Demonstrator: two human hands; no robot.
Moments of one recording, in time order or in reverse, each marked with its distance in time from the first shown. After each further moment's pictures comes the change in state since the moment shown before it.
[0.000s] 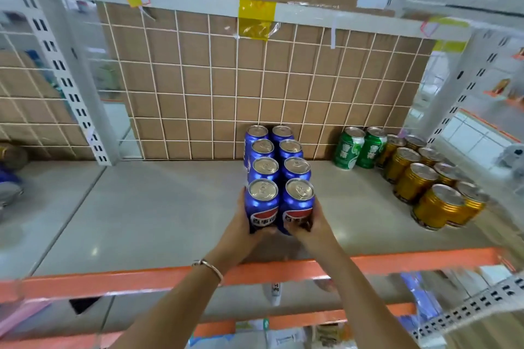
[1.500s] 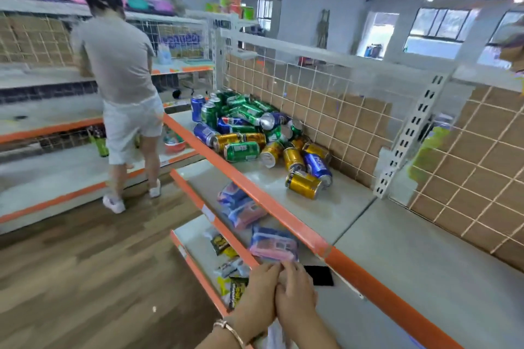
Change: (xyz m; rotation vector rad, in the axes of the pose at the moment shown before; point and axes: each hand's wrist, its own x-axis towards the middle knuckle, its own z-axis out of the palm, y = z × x) left_hand -0.294 -0.226 -0.268 0.470 0.991 -0.222; right_hand -0.204 -0.099 0.405 -0.651 -0.886 -0.262
